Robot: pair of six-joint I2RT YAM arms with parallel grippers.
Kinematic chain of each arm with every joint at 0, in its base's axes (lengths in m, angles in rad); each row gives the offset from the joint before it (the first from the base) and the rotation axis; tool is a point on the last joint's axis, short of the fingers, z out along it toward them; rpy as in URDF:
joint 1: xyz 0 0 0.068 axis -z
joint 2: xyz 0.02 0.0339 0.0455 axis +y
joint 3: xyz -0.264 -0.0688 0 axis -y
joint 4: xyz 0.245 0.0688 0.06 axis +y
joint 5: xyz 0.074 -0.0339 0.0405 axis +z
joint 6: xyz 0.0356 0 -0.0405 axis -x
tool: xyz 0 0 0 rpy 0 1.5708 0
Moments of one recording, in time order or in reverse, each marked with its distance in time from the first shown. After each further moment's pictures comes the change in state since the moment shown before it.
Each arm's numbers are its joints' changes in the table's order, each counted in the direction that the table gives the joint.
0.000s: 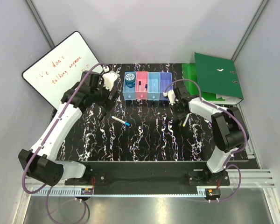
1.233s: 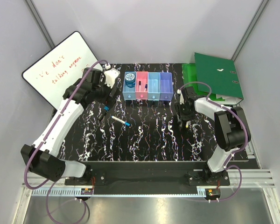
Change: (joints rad) left arm 0.000 0.054 0.056 0.009 -0.004 0.002; right arm 0.108 -0.016 -0.039 0.048 0.091 -0.415
